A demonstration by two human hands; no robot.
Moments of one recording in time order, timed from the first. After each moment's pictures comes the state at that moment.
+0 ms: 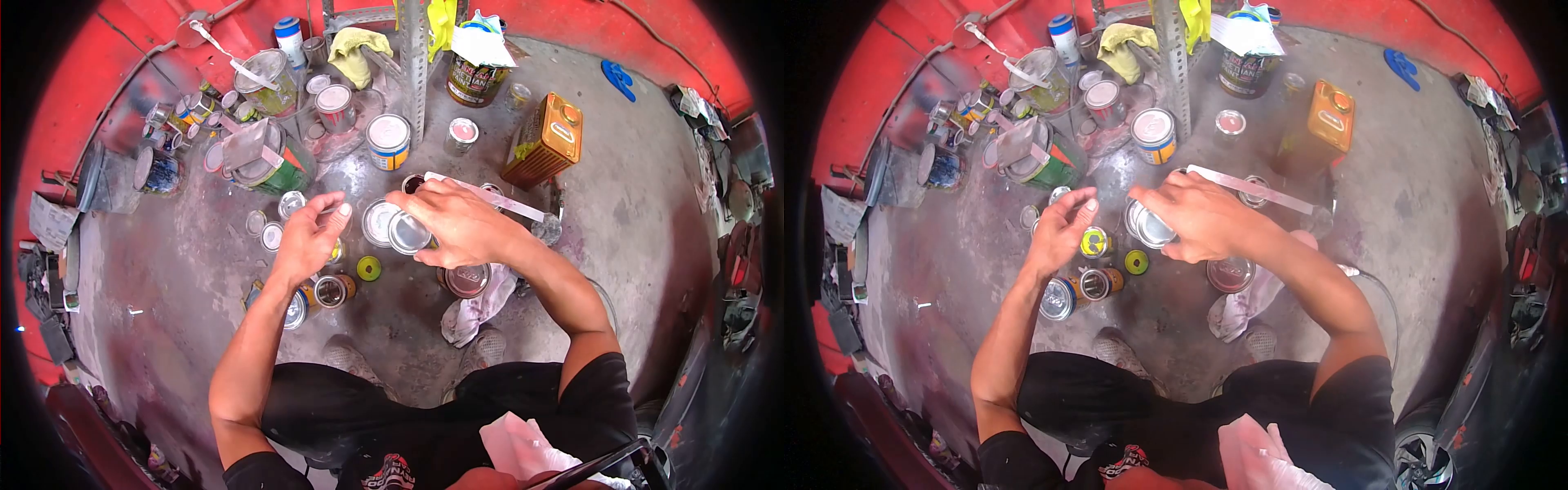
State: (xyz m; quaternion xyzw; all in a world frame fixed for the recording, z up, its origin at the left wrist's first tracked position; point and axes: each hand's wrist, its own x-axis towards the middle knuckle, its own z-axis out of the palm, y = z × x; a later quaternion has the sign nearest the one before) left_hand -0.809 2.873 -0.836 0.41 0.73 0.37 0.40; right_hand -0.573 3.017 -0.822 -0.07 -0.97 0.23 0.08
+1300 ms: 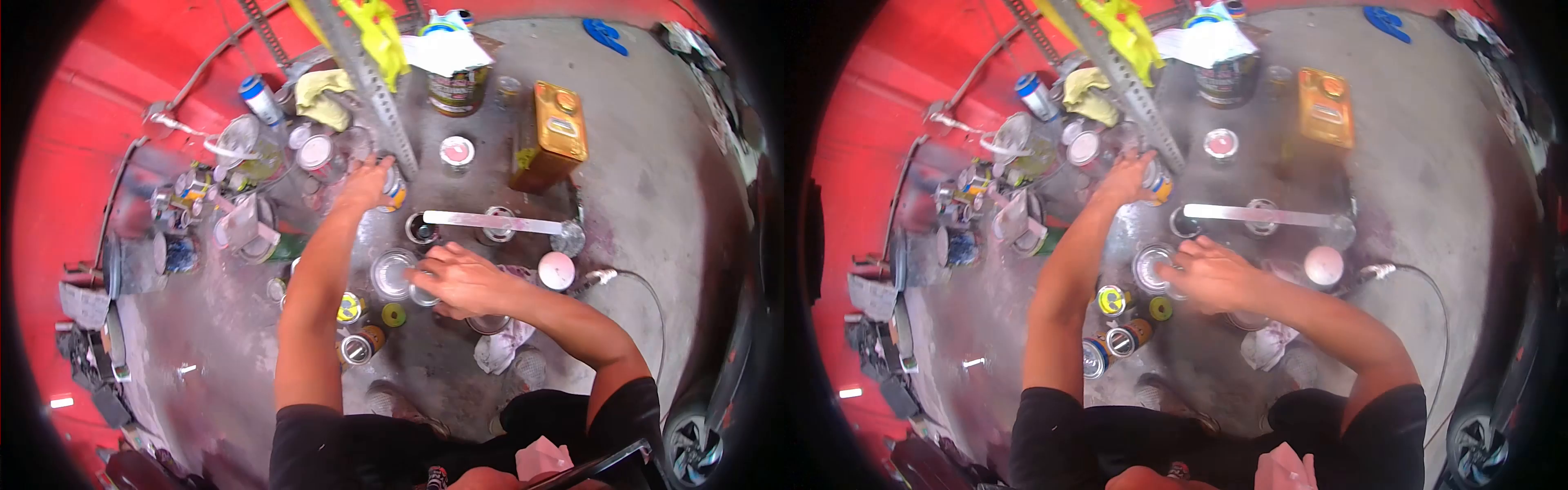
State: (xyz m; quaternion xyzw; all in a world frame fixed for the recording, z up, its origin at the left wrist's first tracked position) left_hand -0.827 3.124 -0.959 0.70 0.68 -0.11 0.16; right_hand -0.556 3.017 -0.906 -0.11 -0.96 0.22 0.10
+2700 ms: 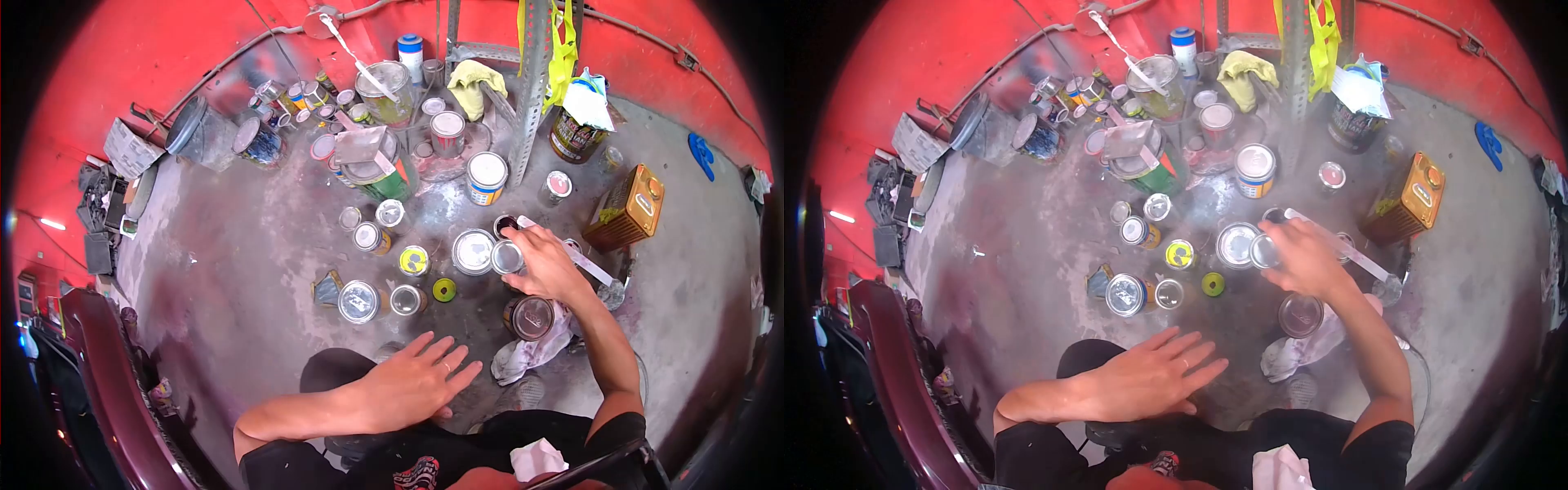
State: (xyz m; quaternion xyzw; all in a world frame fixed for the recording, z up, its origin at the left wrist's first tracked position) left_hand -0.720 2.759 -0.727 0.80 0.54 -0.02 0.27; right_hand -0.567 3.025 -0.862 -0.13 -0.95 0.25 0.11
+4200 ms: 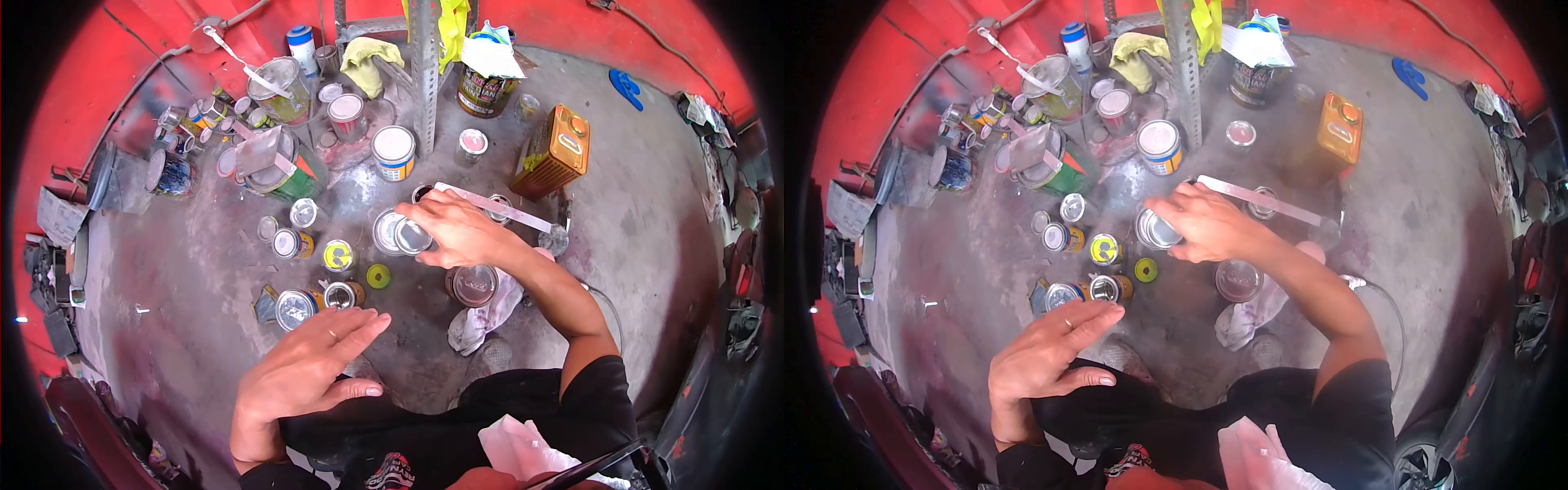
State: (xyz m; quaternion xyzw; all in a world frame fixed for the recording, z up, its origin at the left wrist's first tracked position) left_hand -0.772 2.779 -0.723 0.77 0.53 0.14 0.33; right_hand -0.581 3.022 -0.849 -0.08 -0.96 0.24 0.09
